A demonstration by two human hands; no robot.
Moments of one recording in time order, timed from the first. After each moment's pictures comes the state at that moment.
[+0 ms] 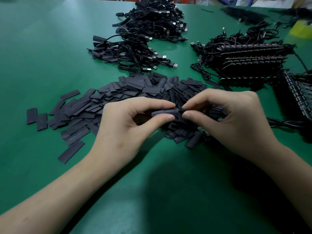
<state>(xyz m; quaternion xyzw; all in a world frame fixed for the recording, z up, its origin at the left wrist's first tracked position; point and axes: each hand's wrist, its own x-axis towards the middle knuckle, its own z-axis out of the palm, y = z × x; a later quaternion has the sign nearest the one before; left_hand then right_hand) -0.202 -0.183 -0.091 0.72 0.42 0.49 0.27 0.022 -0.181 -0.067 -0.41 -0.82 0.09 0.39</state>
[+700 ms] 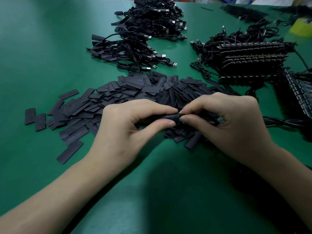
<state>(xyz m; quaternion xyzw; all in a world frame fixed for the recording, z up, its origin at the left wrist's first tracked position) -0.204 -0.185 -0.088 0.79 0.38 0.45 0.17 0.019 -0.186 -0.072 -0.41 -0.83 0.03 0.37</state>
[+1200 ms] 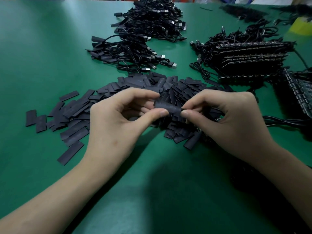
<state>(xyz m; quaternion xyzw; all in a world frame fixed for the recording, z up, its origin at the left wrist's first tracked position) -0.201 -0.183 -0.090 0.65 0.44 0.54 0.29 0.020 -0.182 -0.071 -0.43 -0.81 0.09 0.40</state>
